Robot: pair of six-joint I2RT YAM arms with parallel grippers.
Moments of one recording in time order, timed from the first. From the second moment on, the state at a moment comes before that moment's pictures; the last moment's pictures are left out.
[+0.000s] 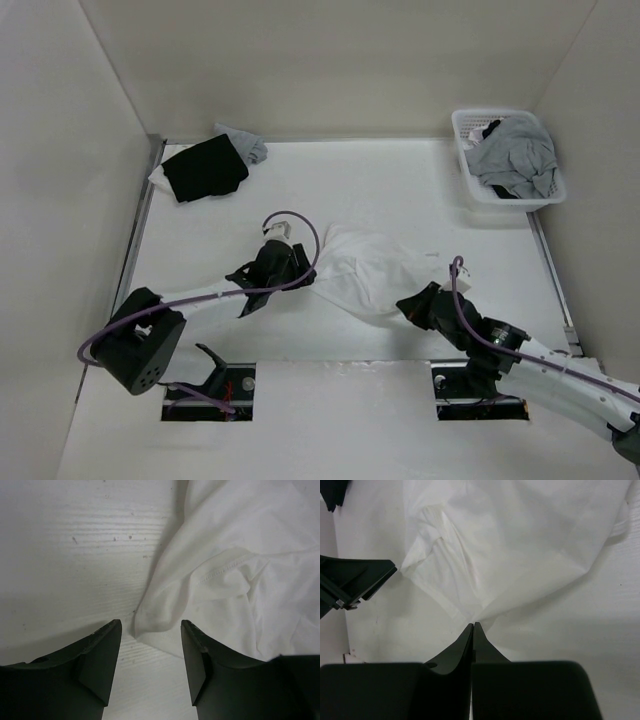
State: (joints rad) left arm -0.66 1.32 0.47 0.18 -0.09 -0.75; right arm 0.94 0.51 0.26 -0.34 0.41 1.17
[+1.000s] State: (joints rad) left arm -0.65 1.40 0.67 0.12 -0.24 -0.56; right arm 0.66 0.70 0.34 -0.23 0.28 1.01
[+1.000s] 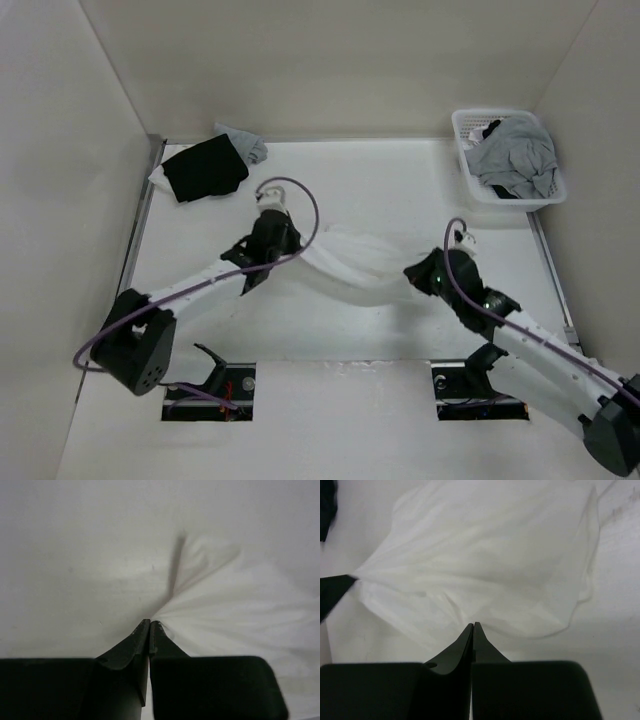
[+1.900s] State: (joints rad) left arm -0.35 0.81 0.48 0.12 -0.22 -0.79; right arm 0.64 0.84 0.44 0.04 0.13 0.83
